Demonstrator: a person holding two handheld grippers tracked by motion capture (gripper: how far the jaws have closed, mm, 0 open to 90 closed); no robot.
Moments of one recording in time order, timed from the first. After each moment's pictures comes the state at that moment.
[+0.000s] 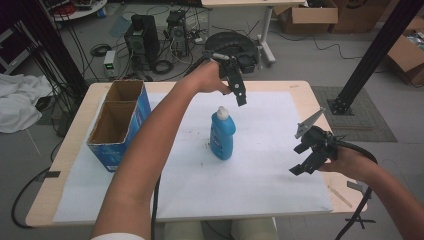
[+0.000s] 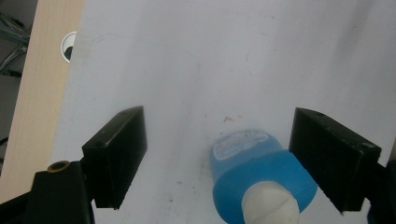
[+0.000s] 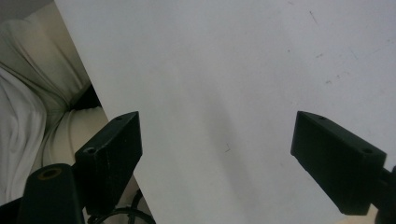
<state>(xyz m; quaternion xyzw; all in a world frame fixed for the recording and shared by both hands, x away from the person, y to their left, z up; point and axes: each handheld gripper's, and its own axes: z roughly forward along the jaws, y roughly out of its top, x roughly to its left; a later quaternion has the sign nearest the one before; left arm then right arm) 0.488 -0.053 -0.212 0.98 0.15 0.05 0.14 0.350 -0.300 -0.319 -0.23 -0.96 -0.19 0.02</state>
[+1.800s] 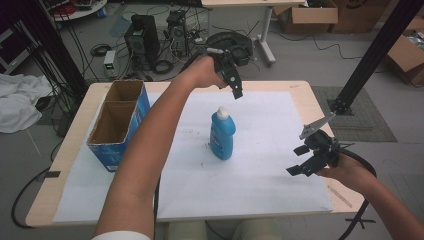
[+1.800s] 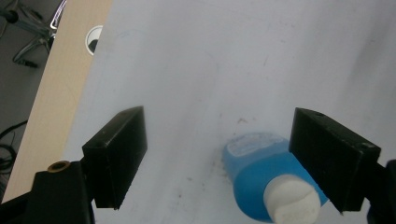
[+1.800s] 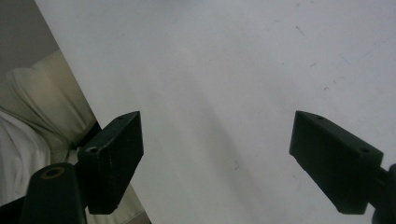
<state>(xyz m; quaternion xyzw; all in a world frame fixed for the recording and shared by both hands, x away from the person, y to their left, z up) 0.500 -0.037 -0.203 0.97 0.19 0.06 0.15 0.337 -0.306 -0.328 -0.27 -0.93 -0.26 -0.01</state>
